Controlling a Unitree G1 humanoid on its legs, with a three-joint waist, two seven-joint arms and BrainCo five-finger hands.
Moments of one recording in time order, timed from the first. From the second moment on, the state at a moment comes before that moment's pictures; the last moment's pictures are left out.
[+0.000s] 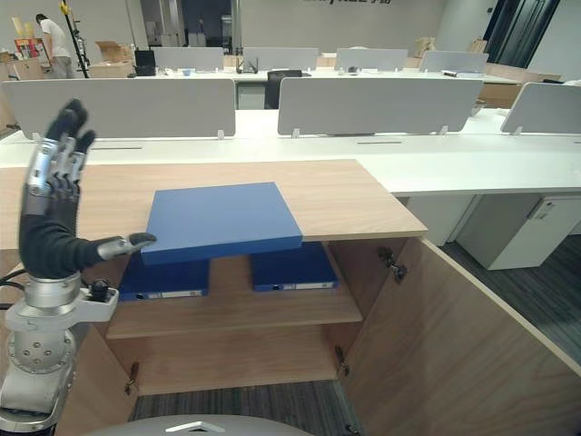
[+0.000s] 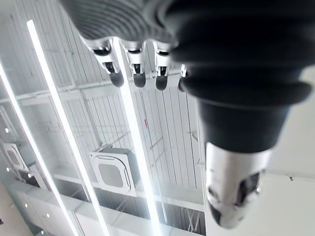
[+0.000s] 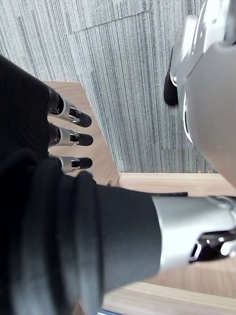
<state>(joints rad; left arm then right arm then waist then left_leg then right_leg) 0.11 0.36 -0.11 -0.68 0.11 -0.32 0.19 0.13 -0.11 -0.12 1.14 -0.16 -0.01 -0.19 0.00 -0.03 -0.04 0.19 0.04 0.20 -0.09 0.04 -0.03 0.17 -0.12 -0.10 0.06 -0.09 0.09</state>
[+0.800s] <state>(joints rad) -0.13 0.47 -0.44 -0.13 0.84 -0.21 0.20 0.09 -0.11 -0.12 1.13 -0.16 -0.02 -0.19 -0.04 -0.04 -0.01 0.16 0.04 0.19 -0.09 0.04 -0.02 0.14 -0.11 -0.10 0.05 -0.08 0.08</state>
